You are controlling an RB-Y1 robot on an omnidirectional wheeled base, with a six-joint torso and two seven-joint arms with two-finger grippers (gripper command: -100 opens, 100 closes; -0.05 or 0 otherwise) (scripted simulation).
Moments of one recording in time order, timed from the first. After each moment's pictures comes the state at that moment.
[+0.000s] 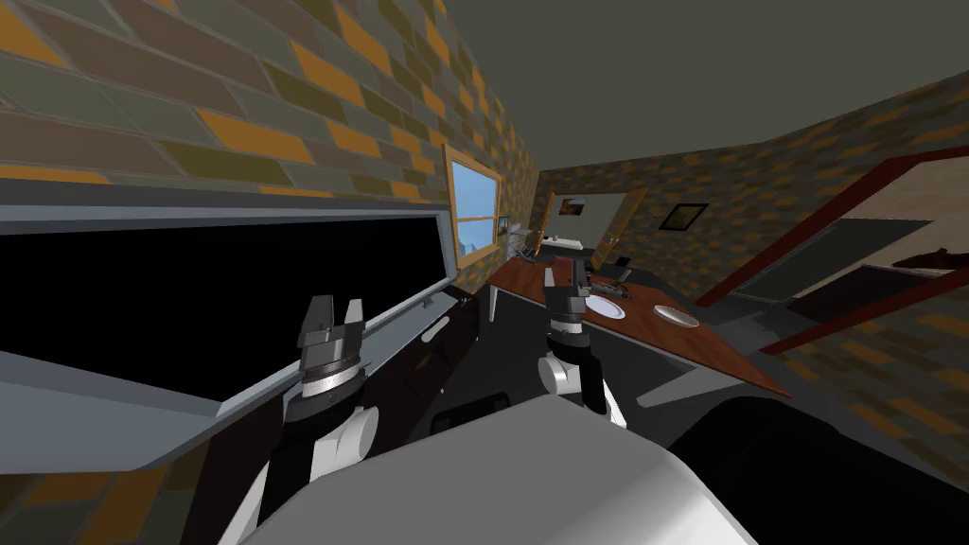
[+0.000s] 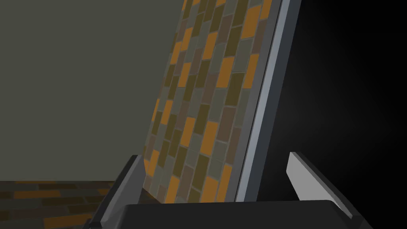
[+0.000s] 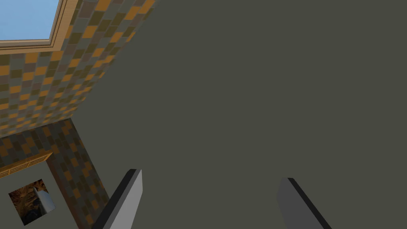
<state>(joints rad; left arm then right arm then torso) 0.47 0.03 -0.02 -2.21 -0.04 -0.61 -0.16 0.50 0.01 0.00 -2.39 -0.09 -0.56 0.03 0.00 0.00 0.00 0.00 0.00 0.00</state>
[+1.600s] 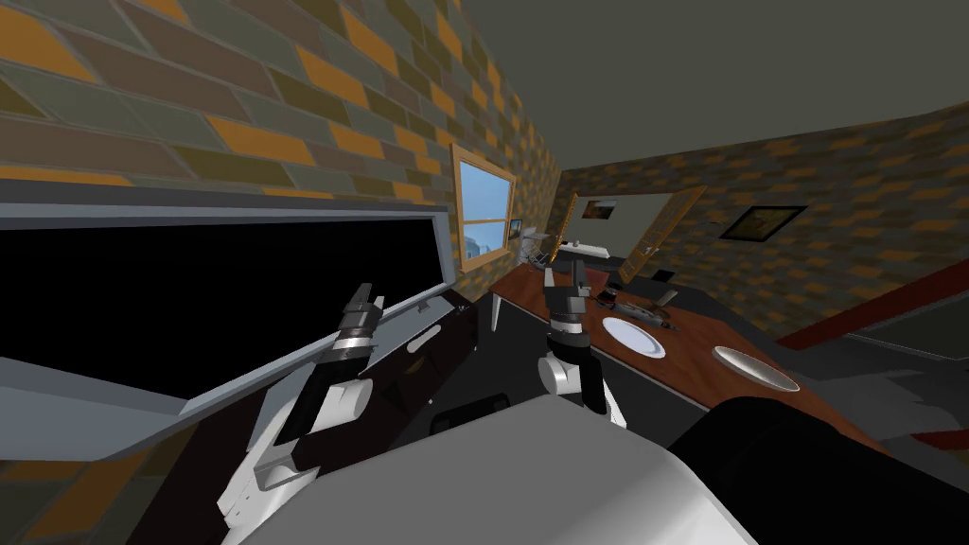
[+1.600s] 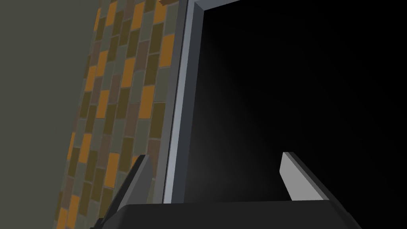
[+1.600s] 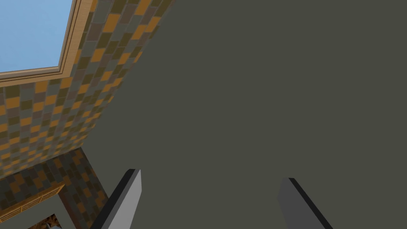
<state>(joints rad) 0.23 0.23 0.04 -2.04 0.07 -0.23 -0.03 0.50 0.01 0.00 -2.39 -0.09 -0.56 0.03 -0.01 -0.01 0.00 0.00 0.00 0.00</state>
